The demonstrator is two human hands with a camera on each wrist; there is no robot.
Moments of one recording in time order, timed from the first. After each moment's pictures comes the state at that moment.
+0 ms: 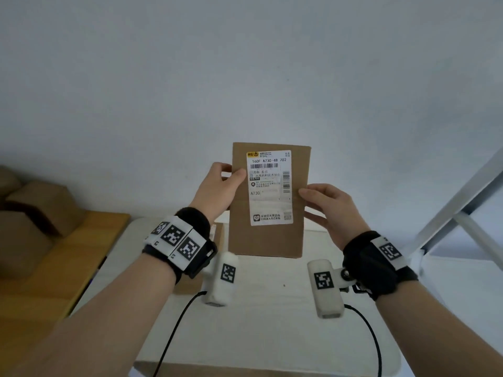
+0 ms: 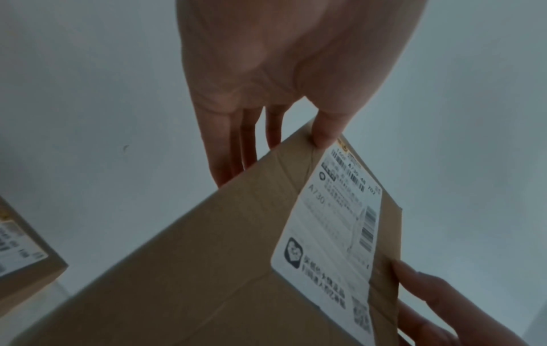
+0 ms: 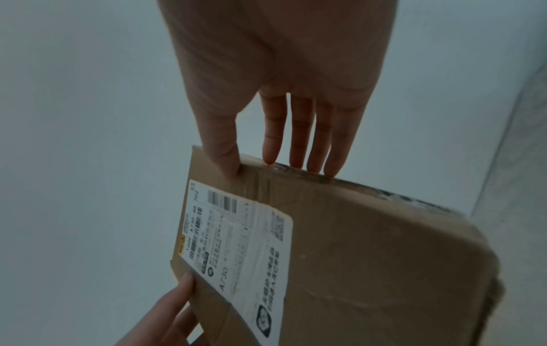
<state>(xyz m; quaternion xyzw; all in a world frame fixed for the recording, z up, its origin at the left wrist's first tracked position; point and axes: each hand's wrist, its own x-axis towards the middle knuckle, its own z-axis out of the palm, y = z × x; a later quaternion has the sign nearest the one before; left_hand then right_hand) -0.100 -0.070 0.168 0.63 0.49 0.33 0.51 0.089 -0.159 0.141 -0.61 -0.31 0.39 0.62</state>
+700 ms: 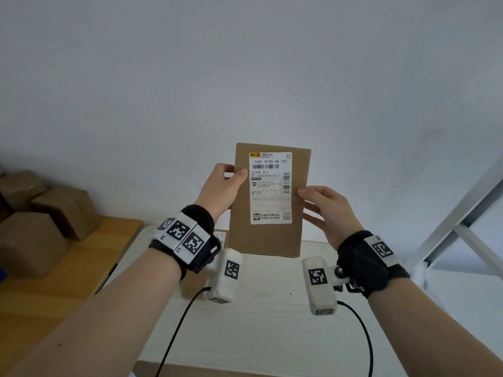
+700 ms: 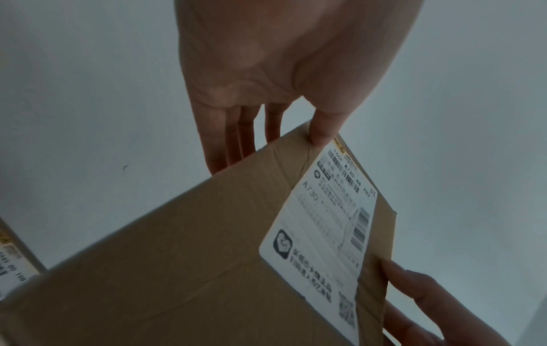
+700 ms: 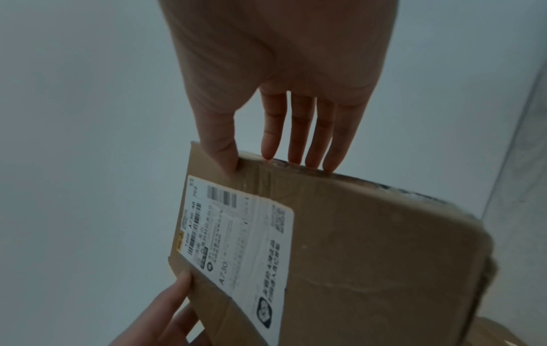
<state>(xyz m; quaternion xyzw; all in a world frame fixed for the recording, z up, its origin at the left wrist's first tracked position) -0.128 -0.079 0.188 0.62 0.48 0.35 0.50 0.055 -0.161 0.161 -0.58 -0.31 0.40 0.64</state>
